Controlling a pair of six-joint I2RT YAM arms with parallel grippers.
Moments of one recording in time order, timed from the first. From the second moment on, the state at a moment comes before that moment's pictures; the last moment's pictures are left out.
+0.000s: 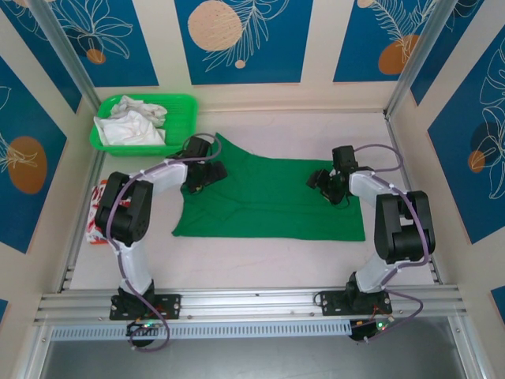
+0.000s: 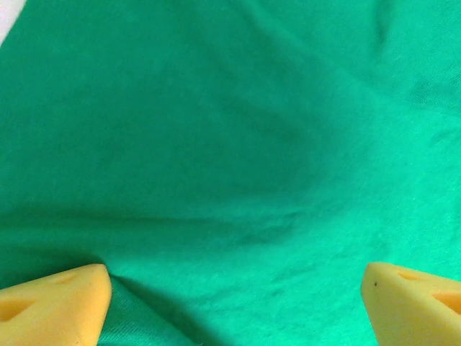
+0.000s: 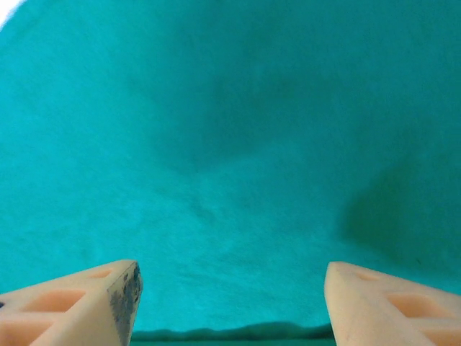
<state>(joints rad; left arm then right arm) -0.37 1.91 1.24 -0.41 0.06 -0.73 0.08 1.64 0.93 -0.44 -0.22 0.67</state>
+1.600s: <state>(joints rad) -0.38 2.36 2.01 -0.98 -0.37 -1.00 0.09 1.36 0.77 -0.52 -0.23 0.63</state>
